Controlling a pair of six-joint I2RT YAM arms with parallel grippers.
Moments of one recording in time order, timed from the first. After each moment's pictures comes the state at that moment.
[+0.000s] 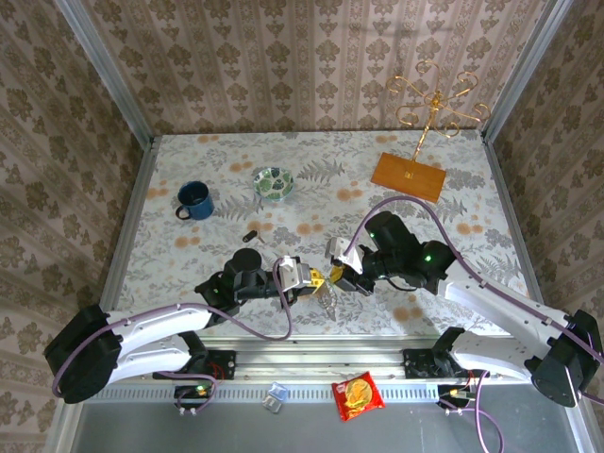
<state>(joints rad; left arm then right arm) -0.96 1.07 0.38 0.45 0.50 0.25 0.72 1.09 0.86 -0.58 -0.49 -0.40</state>
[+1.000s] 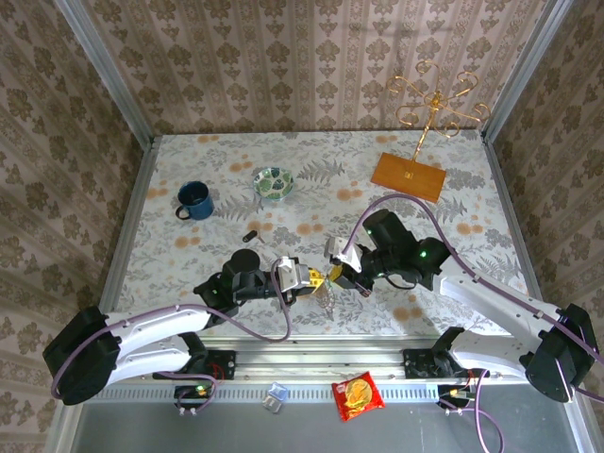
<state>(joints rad) -0.95 1.06 0.37 0.46 0.50 0.26 0.69 1.13 0.86 -0.58 -0.52 -0.42</state>
